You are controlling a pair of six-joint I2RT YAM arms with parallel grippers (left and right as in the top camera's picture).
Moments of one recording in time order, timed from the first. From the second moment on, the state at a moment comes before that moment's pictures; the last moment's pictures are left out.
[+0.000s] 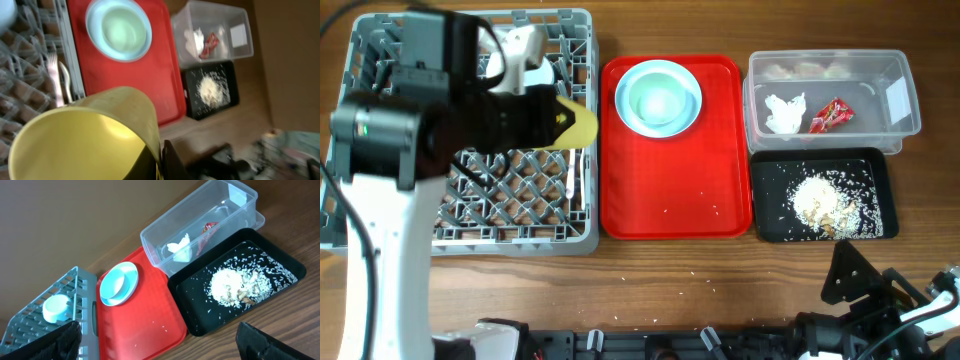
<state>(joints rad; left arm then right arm) -0.18 1.47 1.93 -1.47 0.51 -0.23 -0.14 0.32 1.17 -1.31 -0.08 0.55</state>
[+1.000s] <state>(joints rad) 0.42 1.76 1.20 -1.04 1.07 -0.10 -0.14 0.32 1.17 -1.30 -0.08 0.55</state>
